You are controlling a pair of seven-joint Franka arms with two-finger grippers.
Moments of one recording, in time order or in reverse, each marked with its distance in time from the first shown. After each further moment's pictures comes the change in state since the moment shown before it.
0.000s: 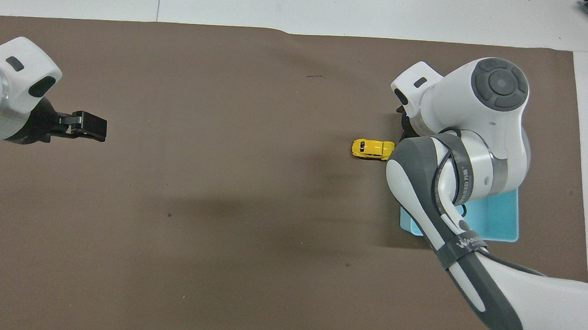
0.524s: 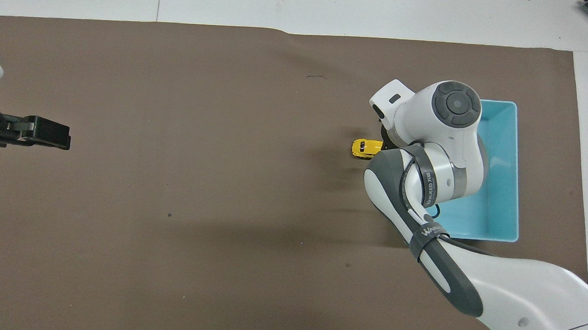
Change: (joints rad) left arm 0.003 -0.041 0.009 0.128 0.000 -0.171 0.066; right arm 0.026 0.068 0.001 -0.074 0.000 0.142 -0.001
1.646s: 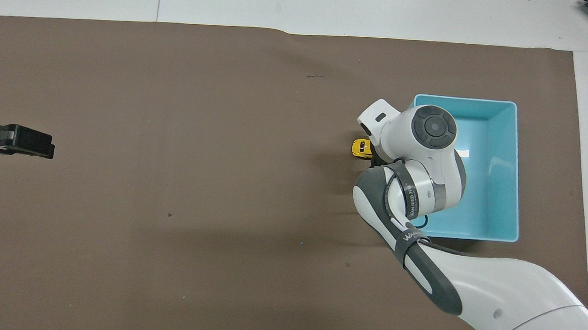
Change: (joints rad) left arm 0.034 -0.024 0.001 -0.025 0.000 -0.024 0.046; right arm 0.027 0.019 -0.006 -0.096 0.000 0.118 -0.003
